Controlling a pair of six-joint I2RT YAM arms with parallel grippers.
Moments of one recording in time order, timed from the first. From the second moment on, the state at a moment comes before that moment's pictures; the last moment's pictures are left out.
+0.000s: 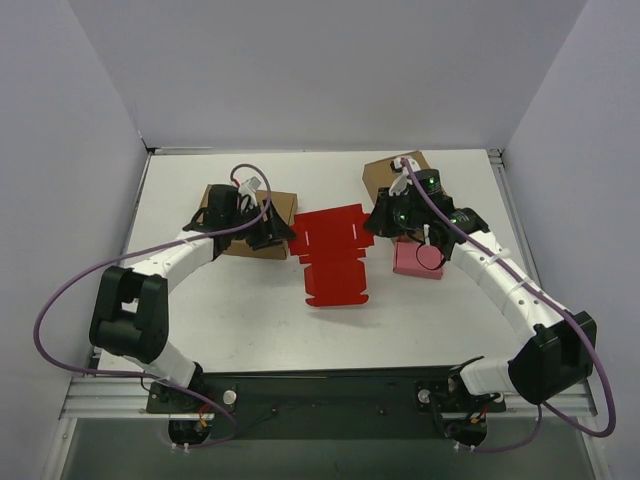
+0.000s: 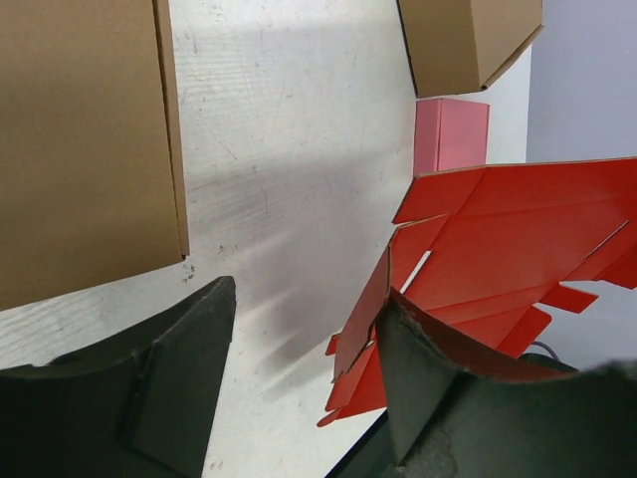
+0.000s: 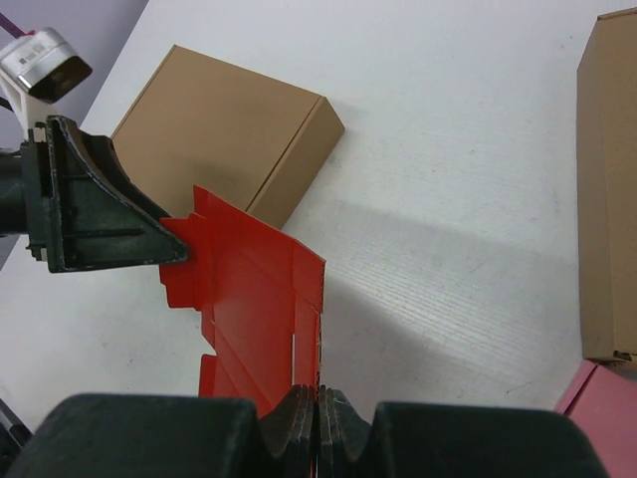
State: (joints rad) left arm -0.27 1.57 0.98 -0.10 0.54 -0.65; right arm 0.43 1.34 1.17 -0.46 -0.23 0.28
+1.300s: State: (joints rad) left arm -0.31 1.55 1.04 -0.31 1.03 -0.17; right arm 0.45 1.59 1.35 -0.58 -0.59 -0.07
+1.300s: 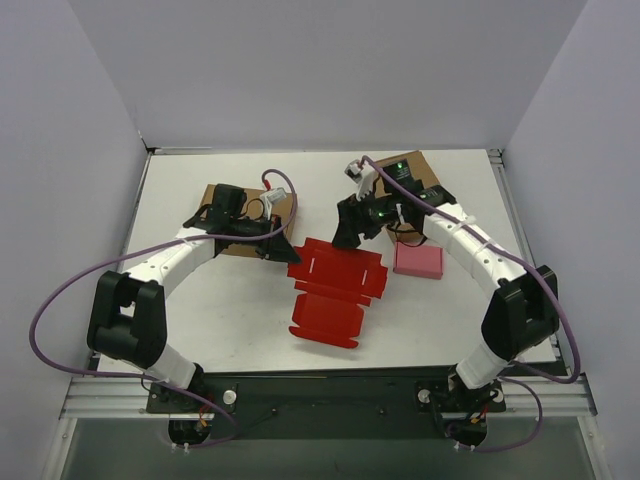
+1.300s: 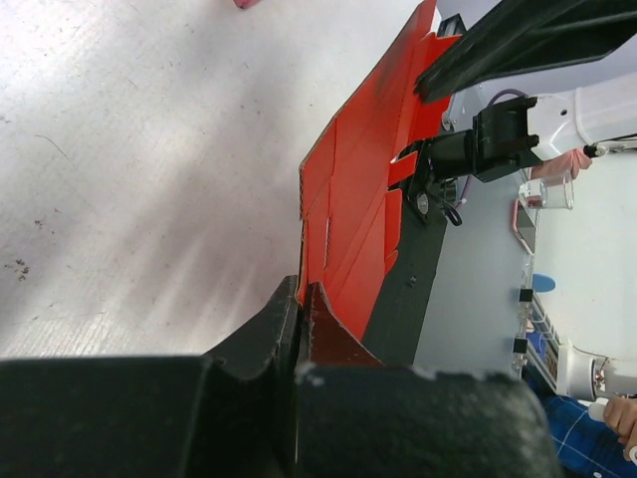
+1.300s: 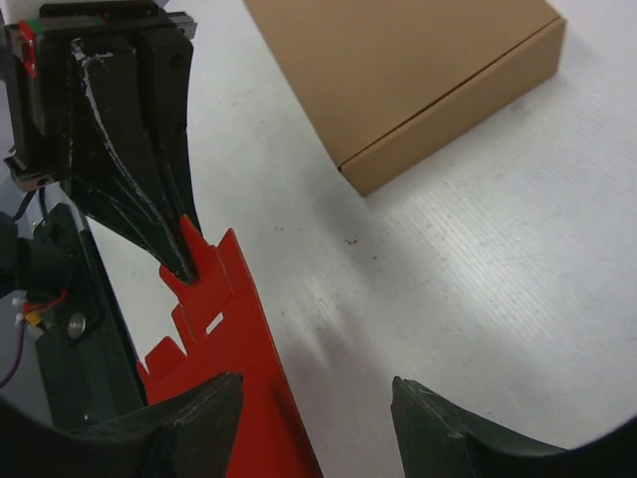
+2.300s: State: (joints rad) left arm -0.31 1.55 1.05 -0.37 1.04 -0.13; right arm 0.49 1.68 1.37 -0.67 -0.70 -0.11
